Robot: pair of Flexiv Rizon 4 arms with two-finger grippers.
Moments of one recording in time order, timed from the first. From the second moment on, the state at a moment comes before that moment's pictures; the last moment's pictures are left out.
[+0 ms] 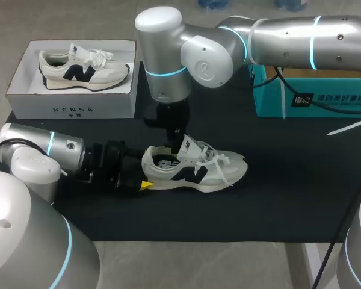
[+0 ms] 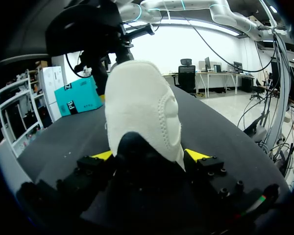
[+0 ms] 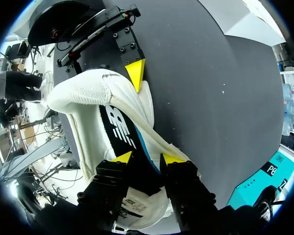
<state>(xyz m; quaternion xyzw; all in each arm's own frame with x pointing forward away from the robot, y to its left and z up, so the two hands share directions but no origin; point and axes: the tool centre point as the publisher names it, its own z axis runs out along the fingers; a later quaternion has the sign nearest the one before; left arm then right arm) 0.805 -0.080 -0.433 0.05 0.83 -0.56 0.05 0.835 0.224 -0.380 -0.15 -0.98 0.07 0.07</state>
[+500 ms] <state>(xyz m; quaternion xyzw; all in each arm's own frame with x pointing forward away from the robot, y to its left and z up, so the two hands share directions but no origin) 0.803 -0.076 -0.434 0.05 0.83 -0.56 0.05 0.822 0.243 -0.398 -0.12 -0.98 0.03 0.13</state>
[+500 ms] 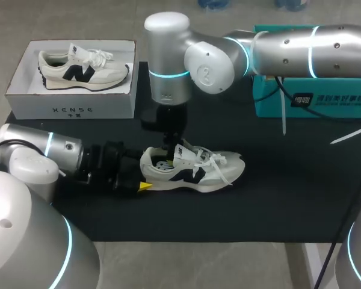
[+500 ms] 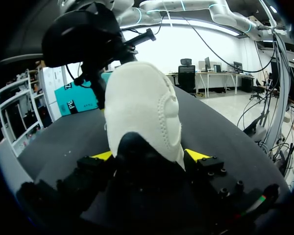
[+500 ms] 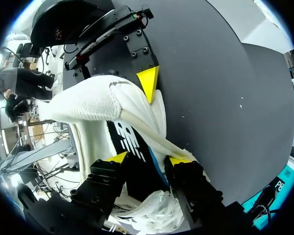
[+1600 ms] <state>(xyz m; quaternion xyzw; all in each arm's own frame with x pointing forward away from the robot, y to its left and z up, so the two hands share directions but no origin) 0.798 -0.074 -0.432 0.05 0.83 -0.56 0.05 0.789 0.240 -0.392 -0.15 -0.98 0.06 0.14</state>
